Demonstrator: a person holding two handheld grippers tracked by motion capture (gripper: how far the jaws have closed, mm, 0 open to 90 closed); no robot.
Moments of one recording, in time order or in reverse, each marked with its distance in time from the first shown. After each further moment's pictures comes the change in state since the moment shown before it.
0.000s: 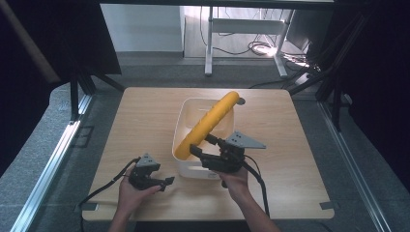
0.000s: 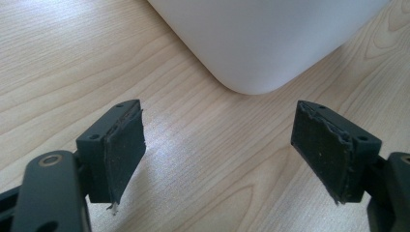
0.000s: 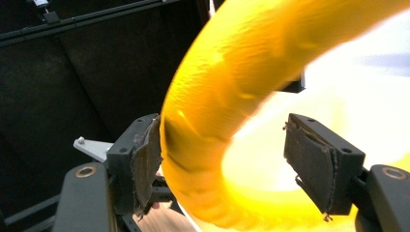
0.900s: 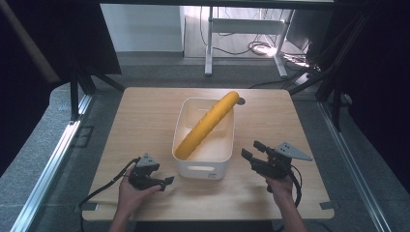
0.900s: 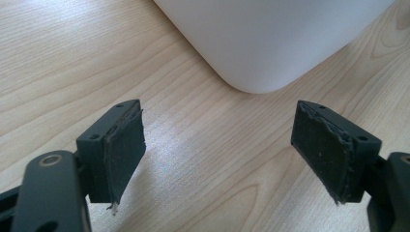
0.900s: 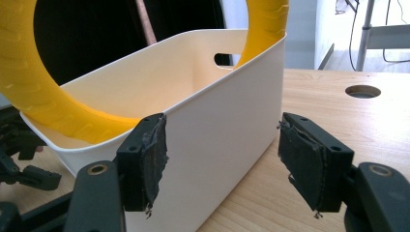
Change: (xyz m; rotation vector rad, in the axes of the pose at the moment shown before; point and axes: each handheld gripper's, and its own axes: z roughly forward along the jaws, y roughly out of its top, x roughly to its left) left arm 0.000 0.000 0.000 0.005 0.017 0.003; right arm -0.097 -0.040 -0.094 0.042 -0.244 -0.020
